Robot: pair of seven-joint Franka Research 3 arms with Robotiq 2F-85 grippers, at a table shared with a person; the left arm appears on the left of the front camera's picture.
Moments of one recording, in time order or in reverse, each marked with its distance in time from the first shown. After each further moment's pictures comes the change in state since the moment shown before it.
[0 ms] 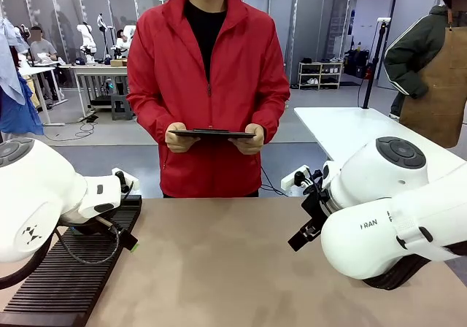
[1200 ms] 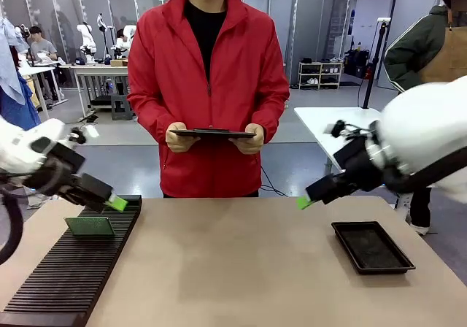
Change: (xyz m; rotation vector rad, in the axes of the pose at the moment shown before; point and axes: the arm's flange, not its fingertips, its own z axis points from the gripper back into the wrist) left arm 0.006 0.063 0.096 -0.530 -0.134 0.240; right arm 0.011 -0.061 0.103 0.457 -0.146 -0.240
